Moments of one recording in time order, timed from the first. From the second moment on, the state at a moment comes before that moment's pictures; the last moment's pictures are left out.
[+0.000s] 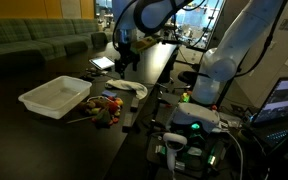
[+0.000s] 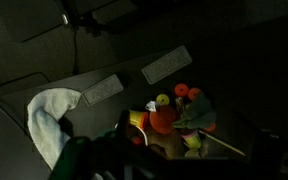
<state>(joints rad) 0.01 -0.31 0.30 -2.52 -0.08 2.11 0.63</state>
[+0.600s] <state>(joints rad) 0.01 -0.31 0.30 -2.53 -0.12 2.17 0.71</state>
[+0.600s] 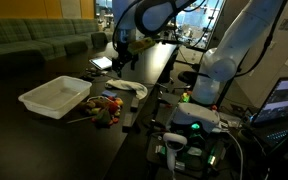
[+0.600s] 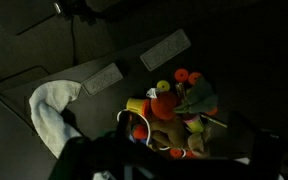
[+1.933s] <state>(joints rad) -0.13 -0.07 0.07 -2.58 -0.59 2.37 1.13</state>
